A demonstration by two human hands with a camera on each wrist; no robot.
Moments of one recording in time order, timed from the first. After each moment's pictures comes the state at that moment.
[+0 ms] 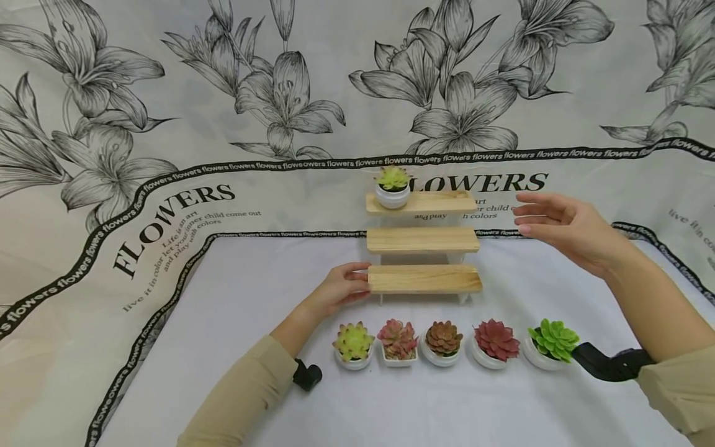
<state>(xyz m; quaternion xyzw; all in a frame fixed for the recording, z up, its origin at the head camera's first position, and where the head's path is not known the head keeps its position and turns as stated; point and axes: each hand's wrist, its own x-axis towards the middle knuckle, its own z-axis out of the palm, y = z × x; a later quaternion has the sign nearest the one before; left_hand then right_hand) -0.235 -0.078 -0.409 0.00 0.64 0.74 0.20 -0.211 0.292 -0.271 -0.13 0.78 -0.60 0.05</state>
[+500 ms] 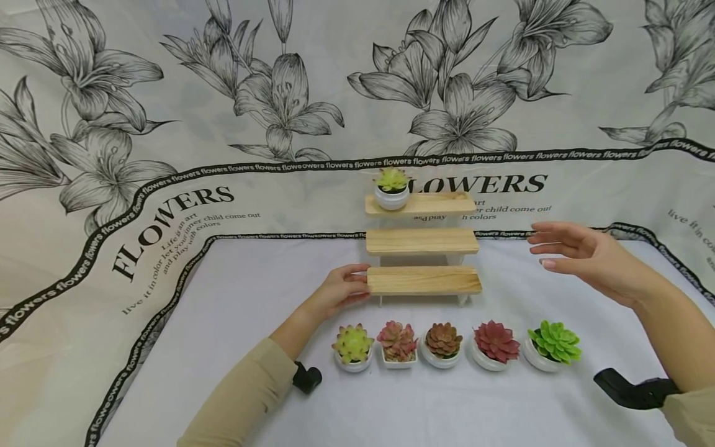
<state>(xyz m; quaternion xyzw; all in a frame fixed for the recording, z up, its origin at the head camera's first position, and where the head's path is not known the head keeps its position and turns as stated) -0.235 -0.078 -0.412 0.00 0.64 0.75 0.20 -0.191 0.328 -0.299 -0.20 0.81 -0.54 0.07</state>
